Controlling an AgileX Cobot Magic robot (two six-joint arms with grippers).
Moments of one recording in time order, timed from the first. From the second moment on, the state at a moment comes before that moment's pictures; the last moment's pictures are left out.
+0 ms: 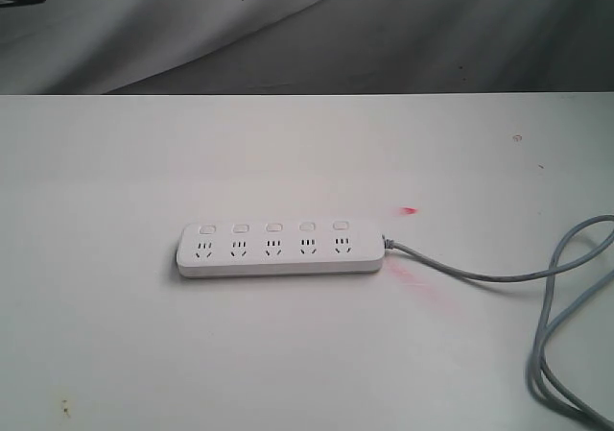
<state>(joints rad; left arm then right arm) 0.15 1.15 -1.14 -0.93 0.93 1.11 -0.04 0.09 0.00 0.07 -0.06 -0.13</state>
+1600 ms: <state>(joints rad) 0.03 0.21 -0.15 -0.30 -0.05 0.11 -0.04 0.09 0.00 0.07 -0.06 -0.13</state>
